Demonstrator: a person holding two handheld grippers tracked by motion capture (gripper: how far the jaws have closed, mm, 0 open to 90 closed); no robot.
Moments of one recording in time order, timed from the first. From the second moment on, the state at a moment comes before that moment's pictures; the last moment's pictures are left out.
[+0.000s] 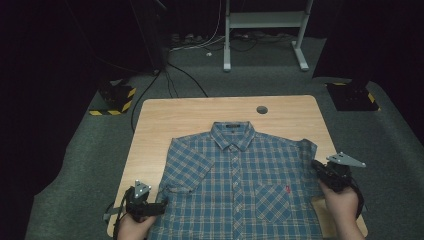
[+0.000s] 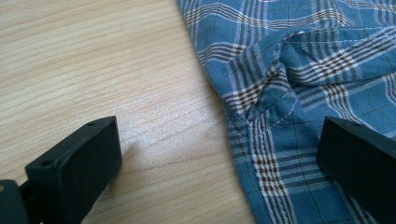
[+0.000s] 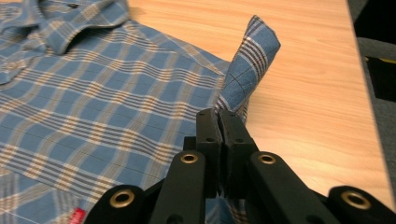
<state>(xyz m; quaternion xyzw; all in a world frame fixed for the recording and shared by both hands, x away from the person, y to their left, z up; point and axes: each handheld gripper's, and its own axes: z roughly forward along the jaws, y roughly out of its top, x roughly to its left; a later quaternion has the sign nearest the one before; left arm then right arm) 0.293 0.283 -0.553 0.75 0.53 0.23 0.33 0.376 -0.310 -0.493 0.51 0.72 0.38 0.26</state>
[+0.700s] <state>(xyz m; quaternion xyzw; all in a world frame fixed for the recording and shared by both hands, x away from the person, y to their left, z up) 0.293 0.283 -0.553 0.75 0.52 0.23 0.33 0.397 -0.240 -0.507 0.47 0.77 0.35 0.24</state>
